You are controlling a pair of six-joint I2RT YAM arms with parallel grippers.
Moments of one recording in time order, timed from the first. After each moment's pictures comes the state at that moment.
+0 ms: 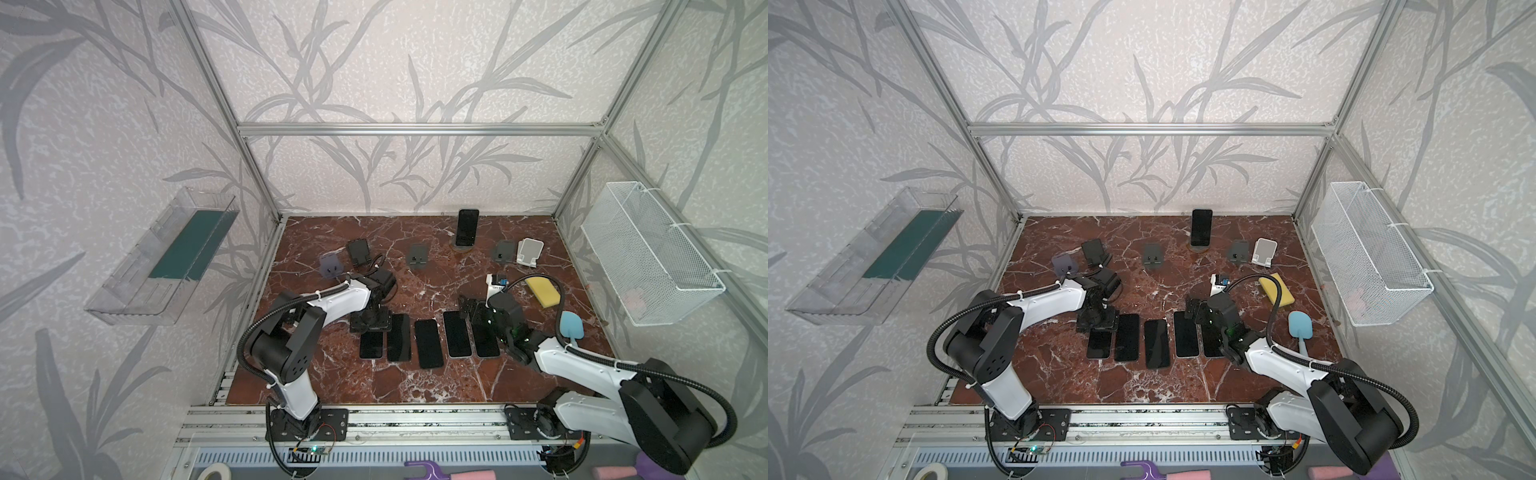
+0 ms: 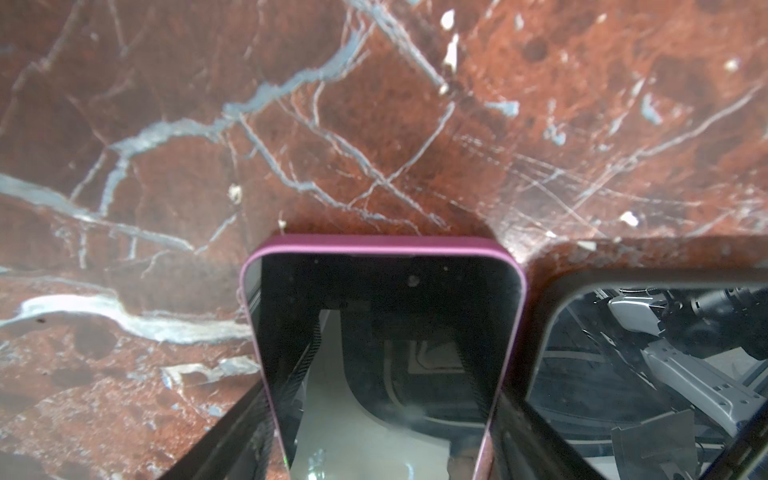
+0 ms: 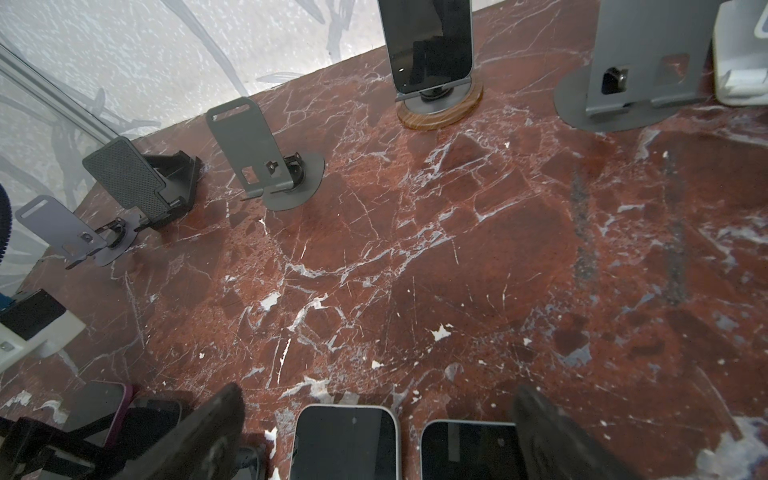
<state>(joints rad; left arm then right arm) -0.54 1.75 1.02 -0.81 -0.02 -0.57 0.57 1.20 0.38 0.31 0.22 0.55</state>
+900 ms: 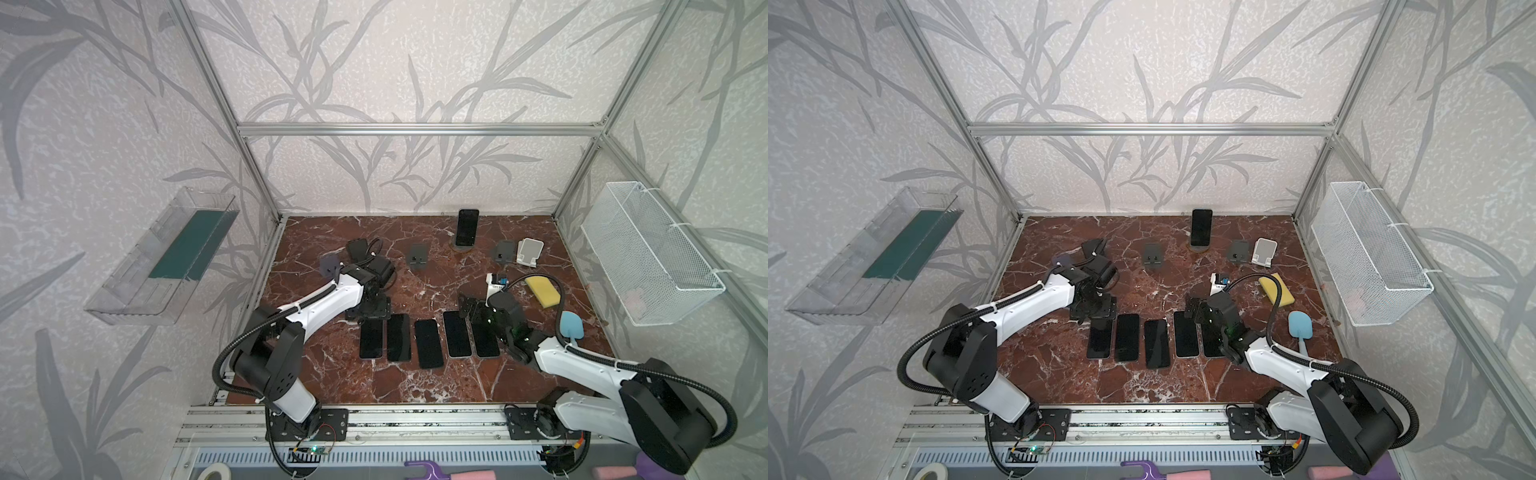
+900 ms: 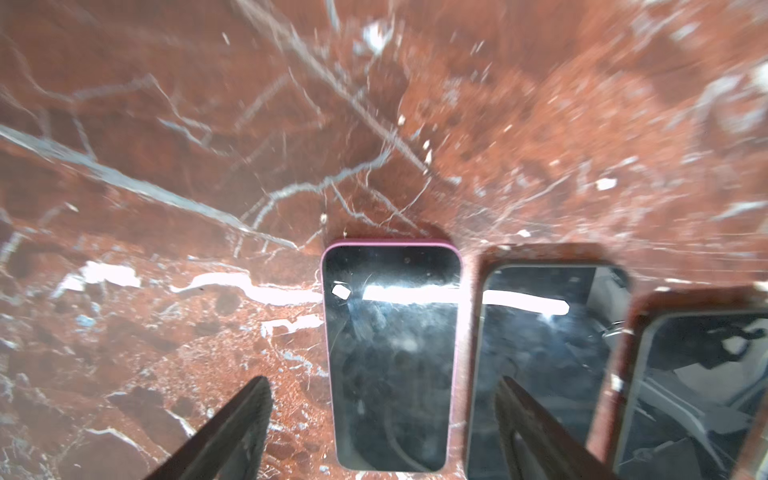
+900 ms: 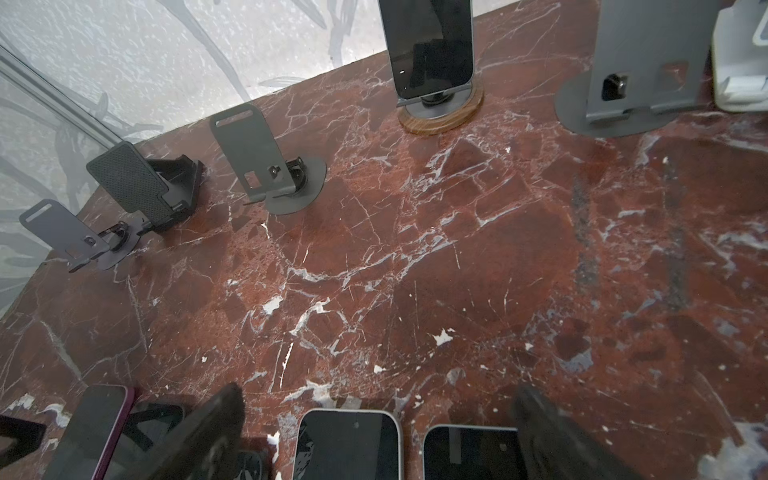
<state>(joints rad) -0.54 1.58 1.13 -0.92 -0.12 -0.56 0.57 1.20 0.39 0.31 0.23 0.55</state>
